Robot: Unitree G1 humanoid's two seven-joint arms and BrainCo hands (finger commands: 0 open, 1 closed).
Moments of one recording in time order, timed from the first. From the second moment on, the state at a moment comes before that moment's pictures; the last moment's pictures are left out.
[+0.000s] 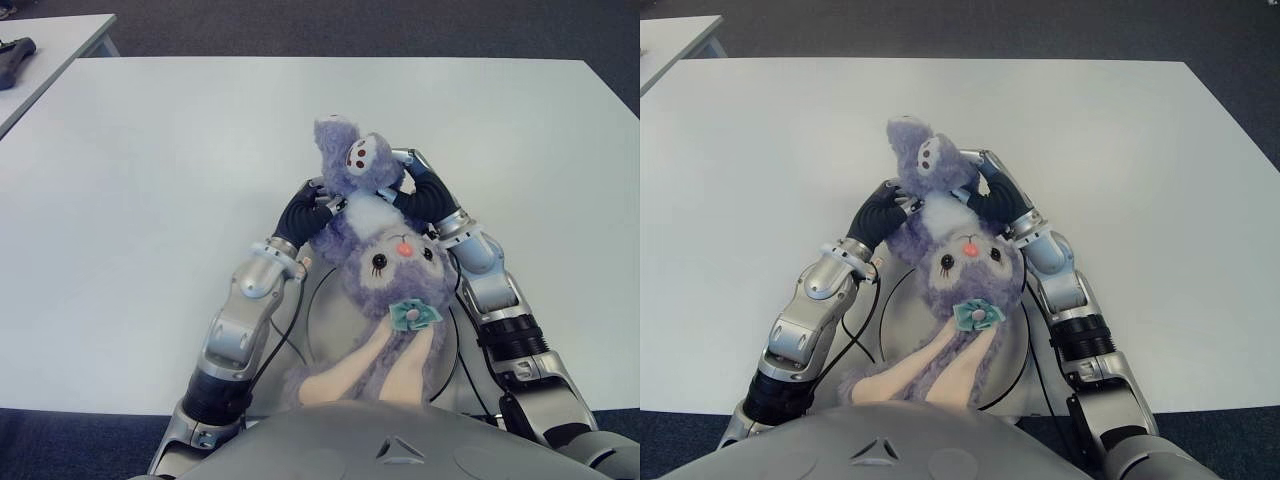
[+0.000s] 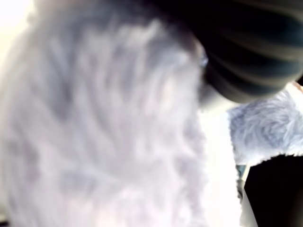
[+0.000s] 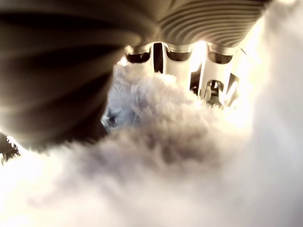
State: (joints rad) left arm 0.02 0.06 -0.30 -0.42 0.02 0.39 -0.13; right arm -0.22 -0.31 0.18 0.09 -0.20 -0.54 0.20
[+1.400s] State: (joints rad) left arm 0.03 0.06 -0.40 -0.50 0.15 0.53 -0.07; right arm -0.16 -0.31 0.18 0.06 -0.25 -0.57 0.11
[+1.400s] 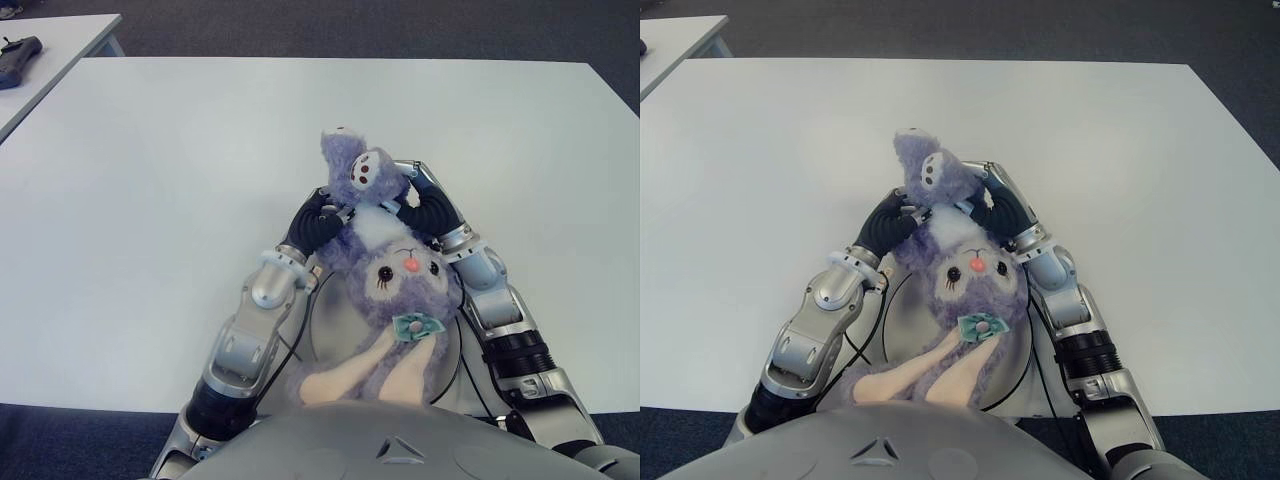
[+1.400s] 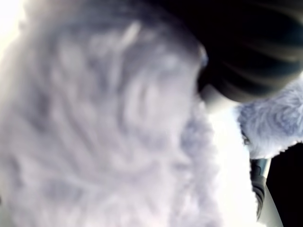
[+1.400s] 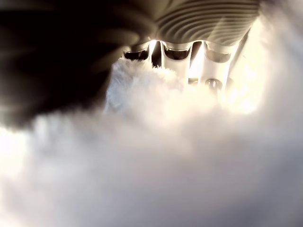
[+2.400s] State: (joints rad) left arm 0.12 0.00 -0.38 -0.36 0.17 0.21 0.04; right arm -0.19 -0.28 0.18 0.11 -0.13 -0.50 0.20
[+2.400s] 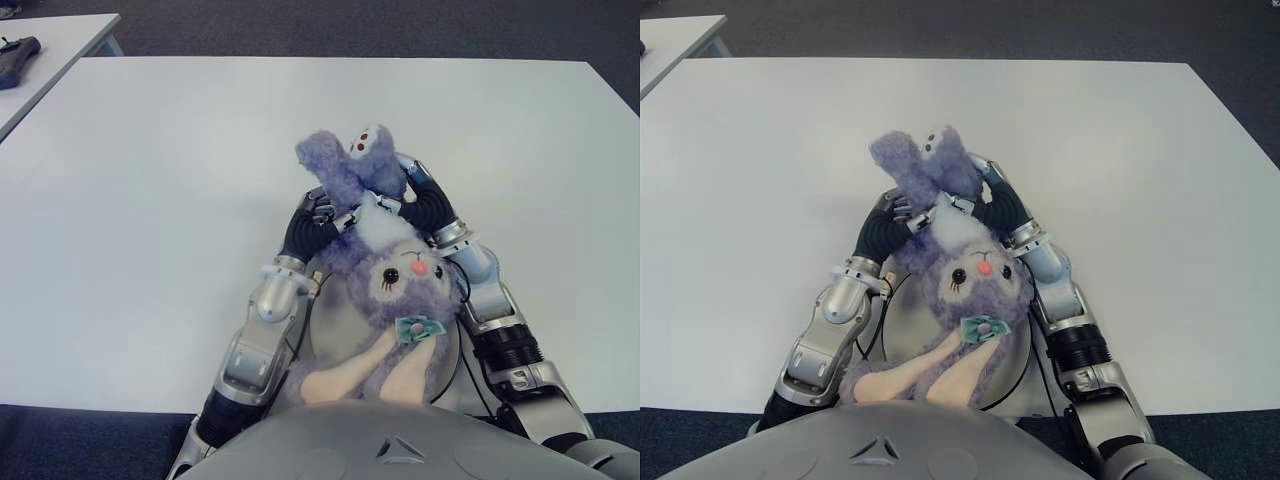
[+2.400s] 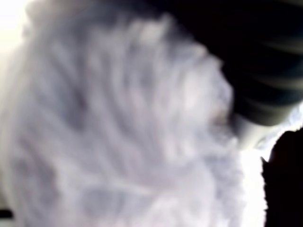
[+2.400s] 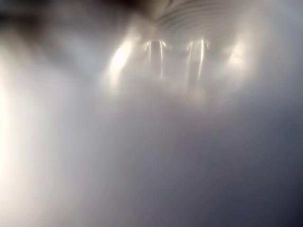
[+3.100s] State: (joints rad) left arm 0.09 0.01 -0.37 -0.31 0.18 0.23 0.03; right arm -0.20 -0.26 0.19 0.14 -0.17 -0.40 0.18
